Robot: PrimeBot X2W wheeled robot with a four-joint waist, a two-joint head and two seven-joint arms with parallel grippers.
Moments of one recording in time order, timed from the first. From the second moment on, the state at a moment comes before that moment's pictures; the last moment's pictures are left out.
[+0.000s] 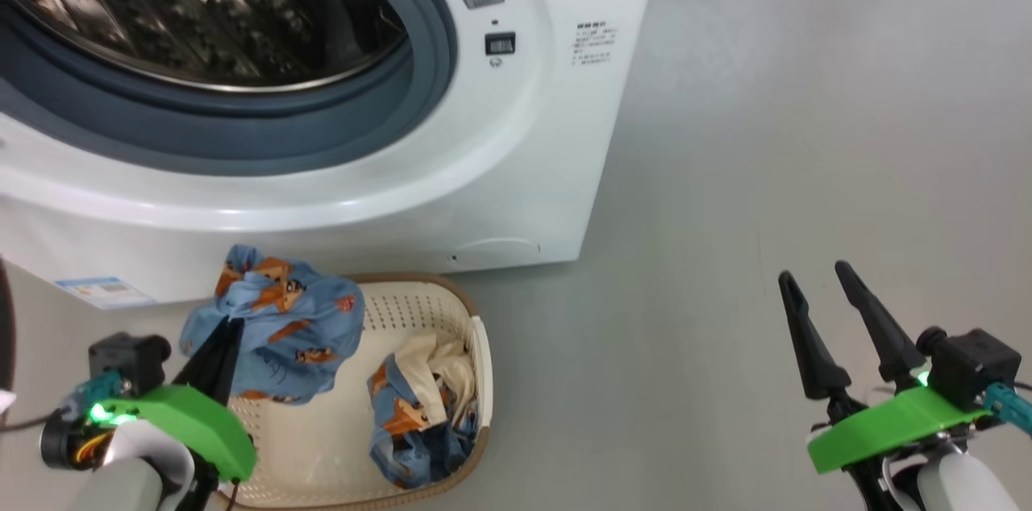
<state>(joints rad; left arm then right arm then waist) -0.44 0.32 -0.43 0.71 -0.60 -0.12 -0.25 -0.15 -0.21 0.08 0.17 0.39 0.13 -0.25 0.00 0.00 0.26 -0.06</state>
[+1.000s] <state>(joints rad) 0.02 0.15 0.01 0.17 -0.33 -0.12 -0.25 -0.02 -0.23 0.04 0.17 0.42 0.13 -0.25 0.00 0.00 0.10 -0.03</state>
